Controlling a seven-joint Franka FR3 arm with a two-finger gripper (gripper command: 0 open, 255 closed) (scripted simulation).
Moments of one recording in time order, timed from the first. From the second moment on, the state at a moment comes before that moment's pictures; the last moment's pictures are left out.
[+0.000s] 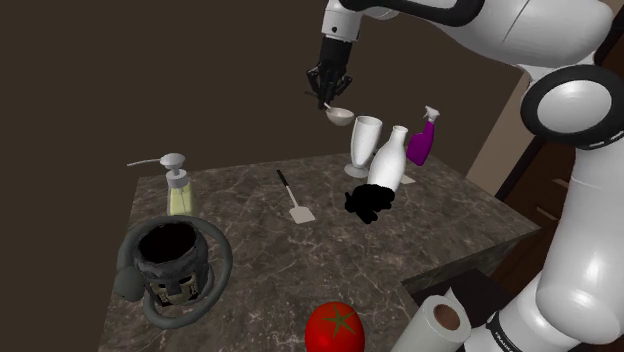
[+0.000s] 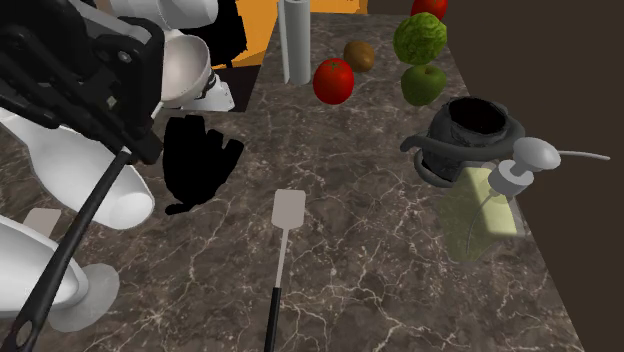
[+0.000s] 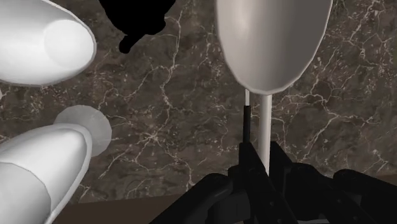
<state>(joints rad) -0.07 0.35 0.29 -1.11 0.01 1.48 0.47</state>
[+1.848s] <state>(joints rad) -0.18 0.37 0.25 -1.38 0.02 1.75 0.31</state>
